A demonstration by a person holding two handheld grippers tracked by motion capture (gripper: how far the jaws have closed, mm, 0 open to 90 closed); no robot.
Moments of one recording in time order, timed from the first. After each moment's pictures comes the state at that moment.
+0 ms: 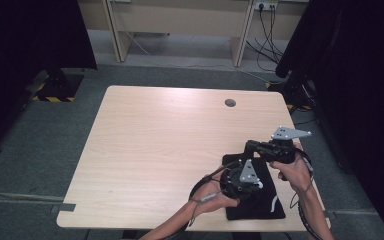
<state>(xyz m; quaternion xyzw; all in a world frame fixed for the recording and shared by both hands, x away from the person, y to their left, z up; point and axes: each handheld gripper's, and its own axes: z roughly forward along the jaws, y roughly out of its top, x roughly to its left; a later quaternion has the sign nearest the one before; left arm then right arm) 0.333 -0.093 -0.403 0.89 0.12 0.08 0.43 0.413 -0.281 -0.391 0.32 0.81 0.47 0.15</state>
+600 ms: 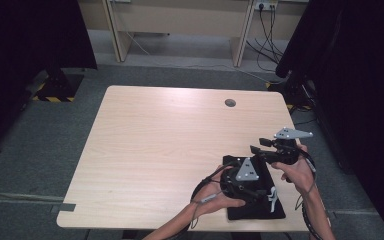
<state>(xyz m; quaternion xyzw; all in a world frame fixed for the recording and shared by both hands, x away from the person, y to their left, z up) 0.330 -0.082 -0.401 0.85 0.15 0.07 0.50 0.417 -0.292 -0.399 0.38 0.80 0.42 0.18</state>
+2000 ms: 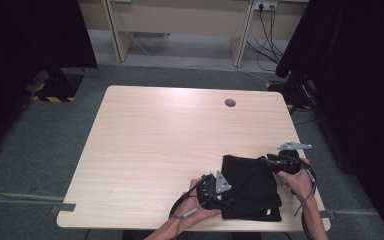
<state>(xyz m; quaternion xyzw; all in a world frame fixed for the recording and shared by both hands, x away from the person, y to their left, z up) 0.324 -0.041 -0.473 0.87 0.26 0.13 0.39 0.420 -0.329 -0.464 0.47 0.79 0.35 0.17</state>
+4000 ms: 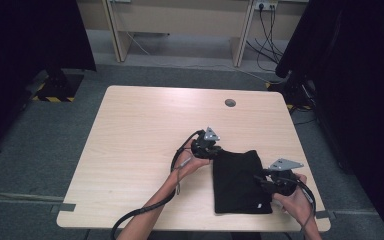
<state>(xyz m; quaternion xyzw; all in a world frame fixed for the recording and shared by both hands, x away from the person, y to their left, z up) 0.460 -0.017 -0.456 0.85 0.28 0.11 0.44 0.355 -0.293 -0.454 0.41 0.84 0.31 0.19</state>
